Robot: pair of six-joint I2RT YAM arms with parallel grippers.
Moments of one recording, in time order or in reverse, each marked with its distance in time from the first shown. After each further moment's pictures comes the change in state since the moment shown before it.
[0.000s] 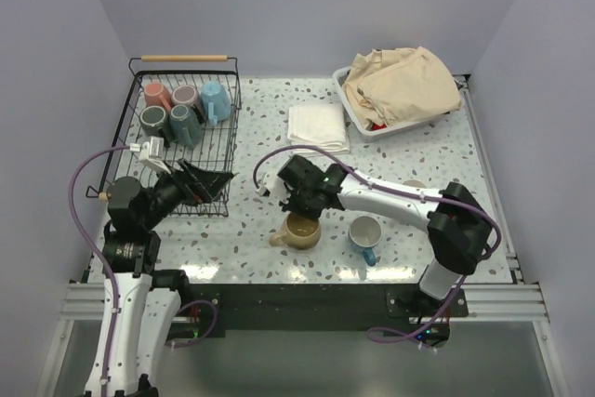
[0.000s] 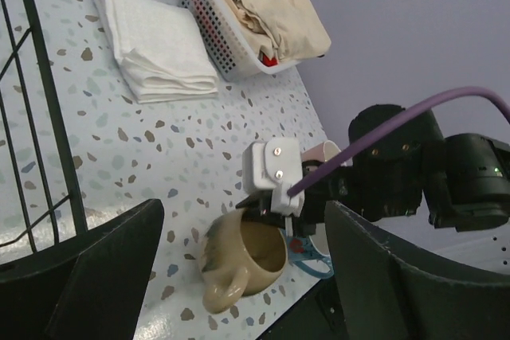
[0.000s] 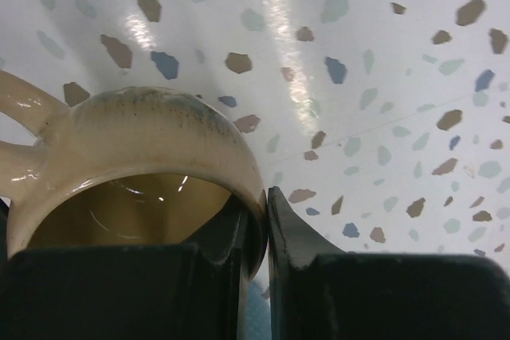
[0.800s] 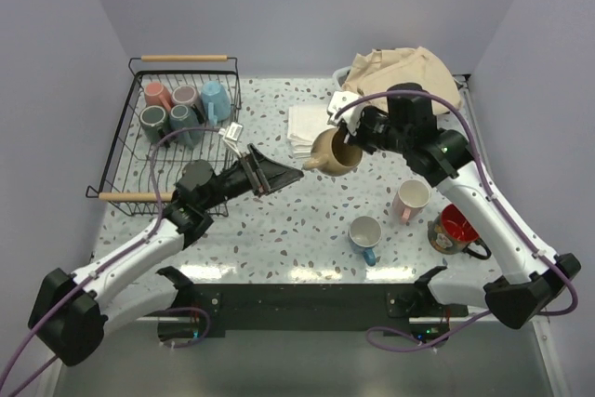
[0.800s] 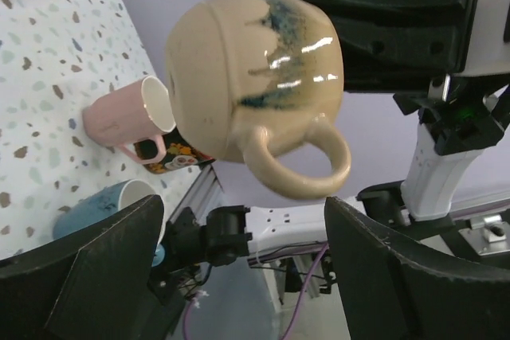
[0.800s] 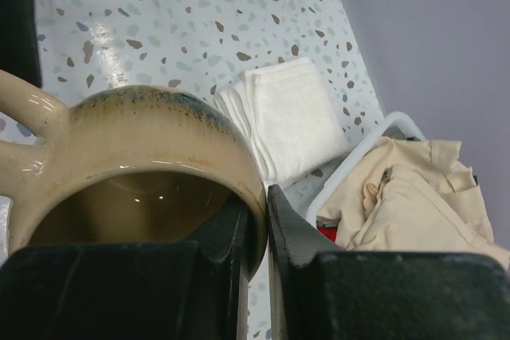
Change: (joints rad) left arm -0.629 0.497 -0.059 0.769 -0.163 -0.500; right arm -0.425 -0.446 0.189 0.001 -0.306 -0.362
